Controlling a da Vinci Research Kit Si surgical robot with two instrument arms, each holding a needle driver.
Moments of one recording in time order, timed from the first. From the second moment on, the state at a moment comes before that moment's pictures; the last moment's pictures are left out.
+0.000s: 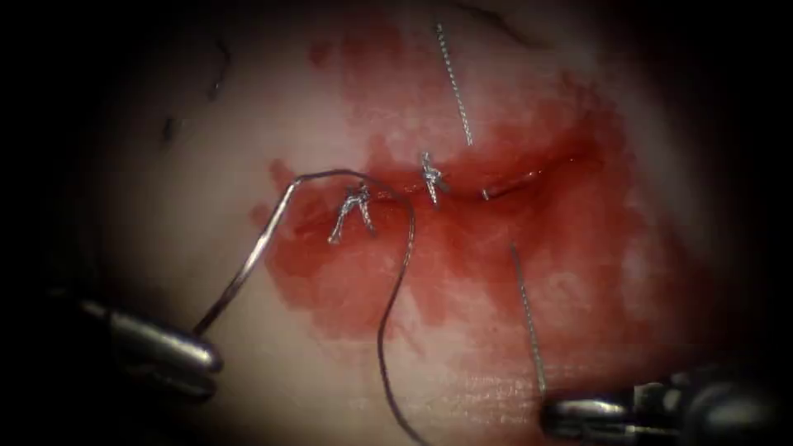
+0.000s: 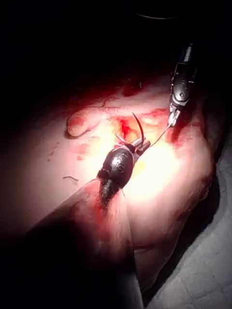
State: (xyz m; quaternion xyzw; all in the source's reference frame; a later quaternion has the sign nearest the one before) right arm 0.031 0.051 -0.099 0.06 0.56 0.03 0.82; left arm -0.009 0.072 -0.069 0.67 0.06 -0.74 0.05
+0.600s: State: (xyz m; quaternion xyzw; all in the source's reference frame) right arm 0.028 0.053 -0.099 0.05 0.54 0.04 0.84; left arm -0.009 0.072 -0.069 0.67 0.06 -0.74 0.05
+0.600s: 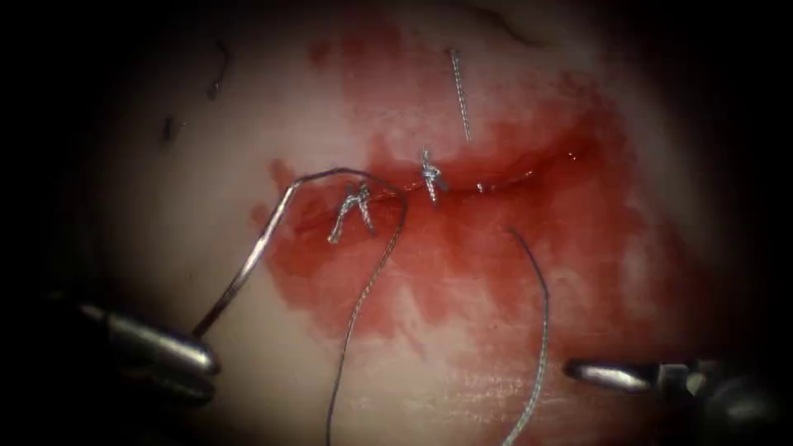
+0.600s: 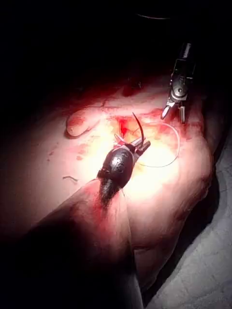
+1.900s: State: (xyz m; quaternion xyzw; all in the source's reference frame) right arm 0.036 0.071 -0.086 0.25 0.53 0.36 0.73; left arm -0.011 0.071 -0.066 0.65 0.06 -0.75 0.03
